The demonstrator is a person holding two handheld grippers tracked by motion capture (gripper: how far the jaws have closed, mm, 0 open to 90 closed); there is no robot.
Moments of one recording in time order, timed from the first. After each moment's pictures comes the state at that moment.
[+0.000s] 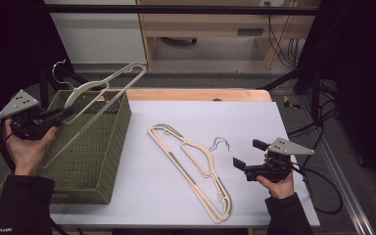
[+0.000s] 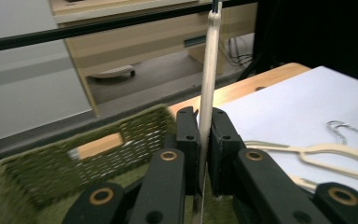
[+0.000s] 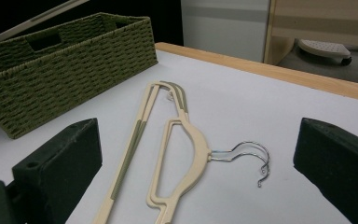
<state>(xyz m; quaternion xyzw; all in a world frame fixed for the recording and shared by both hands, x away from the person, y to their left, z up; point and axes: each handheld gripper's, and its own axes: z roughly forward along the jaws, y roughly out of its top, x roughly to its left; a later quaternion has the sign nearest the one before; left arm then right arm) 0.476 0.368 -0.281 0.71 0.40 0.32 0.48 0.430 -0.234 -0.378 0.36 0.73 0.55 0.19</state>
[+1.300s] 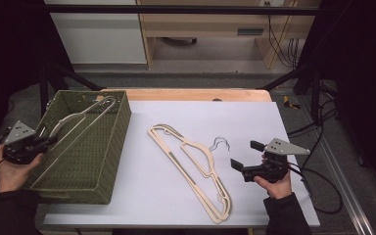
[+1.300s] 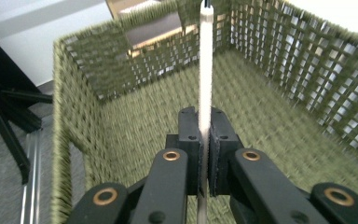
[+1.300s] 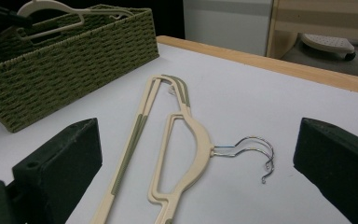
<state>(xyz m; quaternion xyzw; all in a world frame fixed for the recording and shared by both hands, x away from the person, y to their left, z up) 0.469 0.429 -0.372 0.77 0.42 0.33 0.35 0.432 -0.229 -0.383 0.36 0.73 0.54 0.18</state>
